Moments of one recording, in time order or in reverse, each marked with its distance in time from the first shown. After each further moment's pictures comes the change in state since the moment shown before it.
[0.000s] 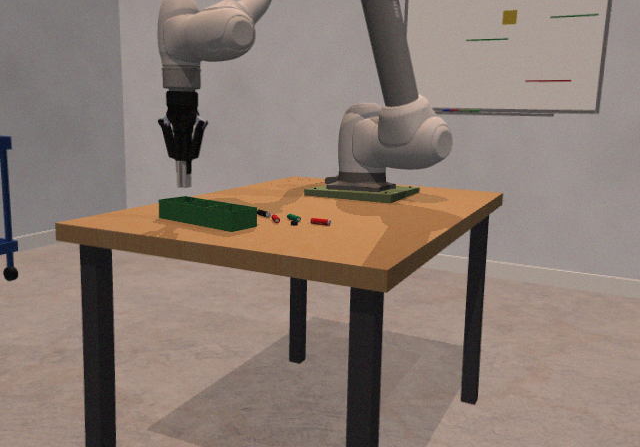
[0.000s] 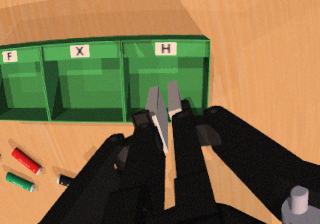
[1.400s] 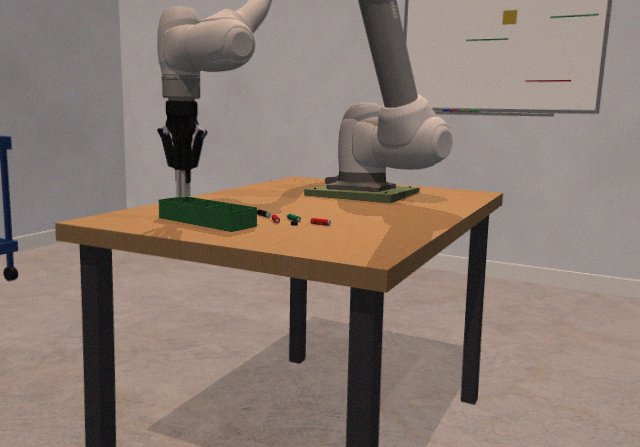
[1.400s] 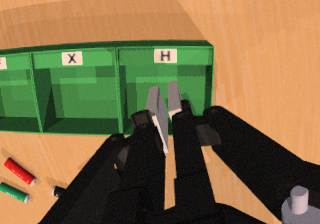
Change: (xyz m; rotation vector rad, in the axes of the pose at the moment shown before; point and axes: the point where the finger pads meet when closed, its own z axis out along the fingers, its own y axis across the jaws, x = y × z) arm 0.003 0.001 0.023 -0.002 0.004 0.000
